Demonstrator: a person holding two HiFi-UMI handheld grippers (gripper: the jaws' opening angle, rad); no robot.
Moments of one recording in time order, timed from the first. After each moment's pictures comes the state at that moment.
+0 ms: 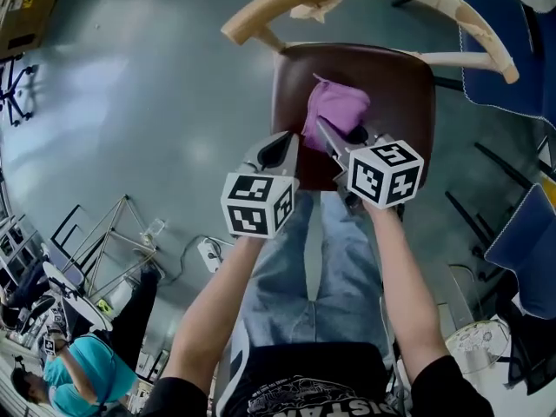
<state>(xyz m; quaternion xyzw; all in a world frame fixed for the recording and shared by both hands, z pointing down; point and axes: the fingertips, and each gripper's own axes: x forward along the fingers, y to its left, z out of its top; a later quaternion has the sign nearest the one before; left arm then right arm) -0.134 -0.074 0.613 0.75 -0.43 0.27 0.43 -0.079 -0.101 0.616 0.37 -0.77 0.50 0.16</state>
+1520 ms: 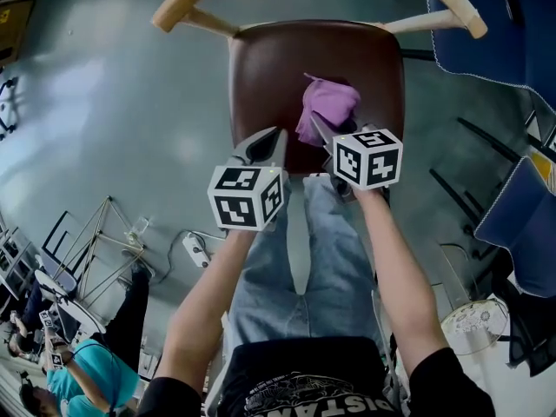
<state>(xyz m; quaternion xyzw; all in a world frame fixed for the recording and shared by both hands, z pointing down) -0.080 -0.038 0.627 0.74 -0.40 0.28 0.47 -0.011 -0.052 0.669 0.40 -0.72 0.52 0.23</state>
